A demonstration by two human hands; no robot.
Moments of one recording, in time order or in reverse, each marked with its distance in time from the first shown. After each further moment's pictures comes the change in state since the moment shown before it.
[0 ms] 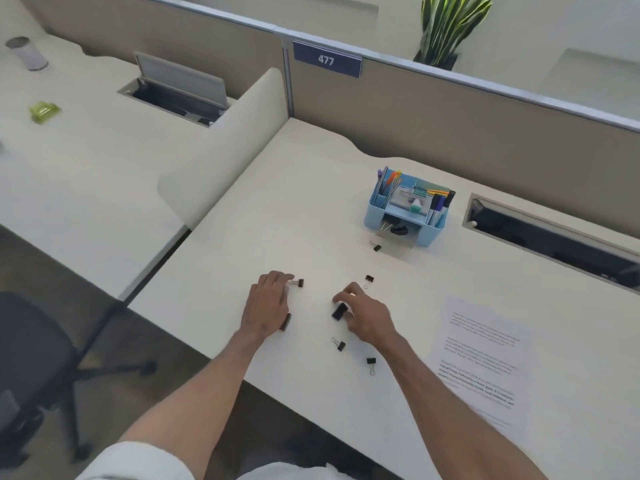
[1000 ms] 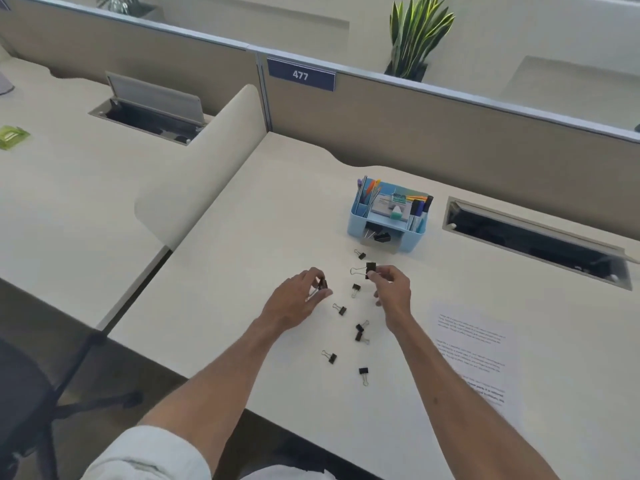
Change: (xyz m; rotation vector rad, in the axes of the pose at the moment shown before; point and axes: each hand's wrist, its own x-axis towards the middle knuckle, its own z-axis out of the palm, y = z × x) left_hand 0.045 0.068 -0.005 -0.146 -0.113 0.287; right_hand 0.018 0.035 -0.054 1.116 0.550 0.594
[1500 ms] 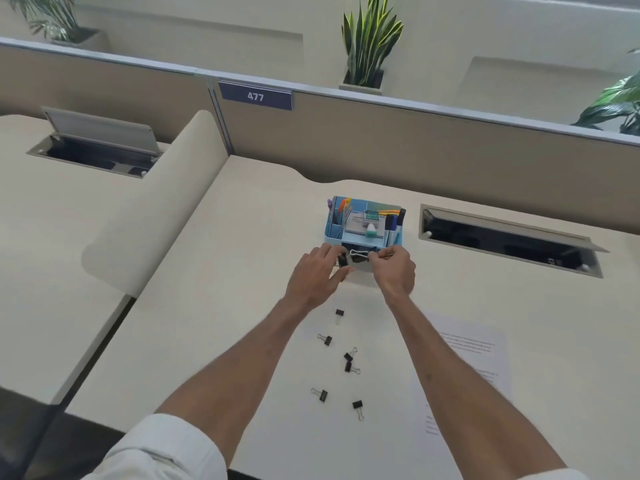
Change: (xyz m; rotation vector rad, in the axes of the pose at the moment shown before) left_hand 0.129 0.060 0.001 0.177 0.115 0.244; right_hand 0.076 -0.065 -0.006 -0.363 0.361 -0.082
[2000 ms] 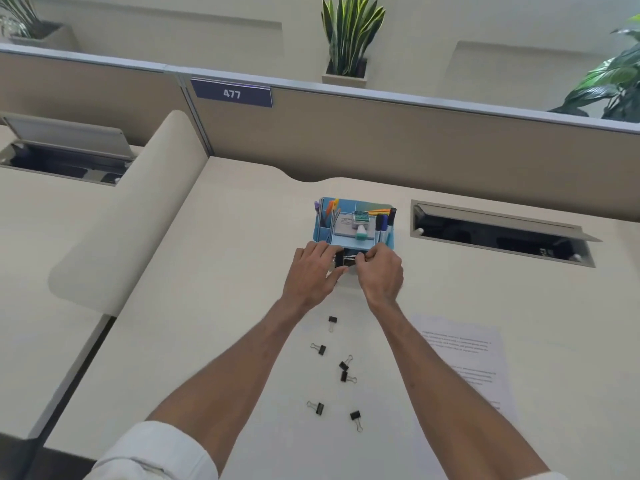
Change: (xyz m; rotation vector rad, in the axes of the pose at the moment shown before) left_hand 0.032 -0.007 0.017 0.125 -0.039 0.031; right_hand 0.008 -0.001 0.019 -0.237 0.097 -0.144
